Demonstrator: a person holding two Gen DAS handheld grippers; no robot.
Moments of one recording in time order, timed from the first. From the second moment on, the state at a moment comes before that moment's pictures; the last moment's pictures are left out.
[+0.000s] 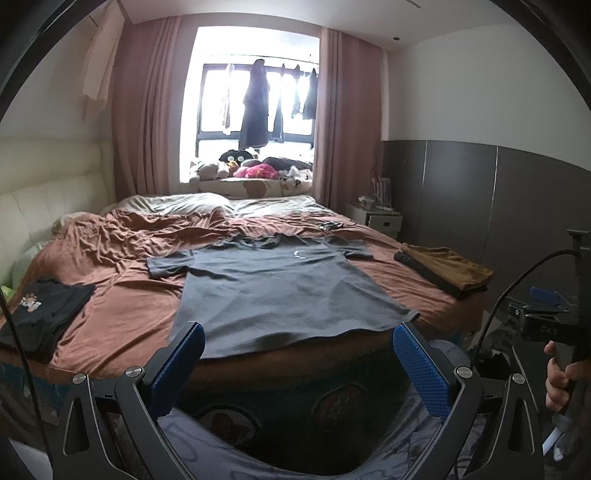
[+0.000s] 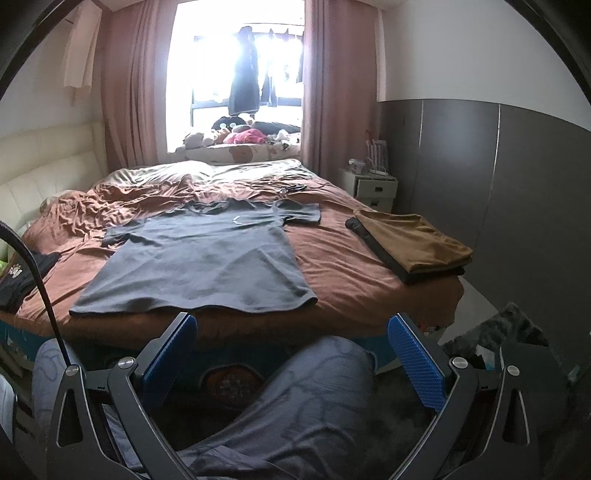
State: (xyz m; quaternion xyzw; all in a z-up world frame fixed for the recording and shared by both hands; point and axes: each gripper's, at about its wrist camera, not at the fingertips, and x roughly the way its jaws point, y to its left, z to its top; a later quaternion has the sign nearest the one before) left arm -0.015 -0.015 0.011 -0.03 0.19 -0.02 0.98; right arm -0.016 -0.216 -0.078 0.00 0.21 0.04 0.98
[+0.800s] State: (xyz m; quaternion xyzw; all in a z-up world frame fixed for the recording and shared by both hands) left arm -0.018 -0.022 0.016 -0.02 0.18 -0.02 0.98; right arm -0.018 -0.225 -0.071 0.01 0.21 0.03 0.98
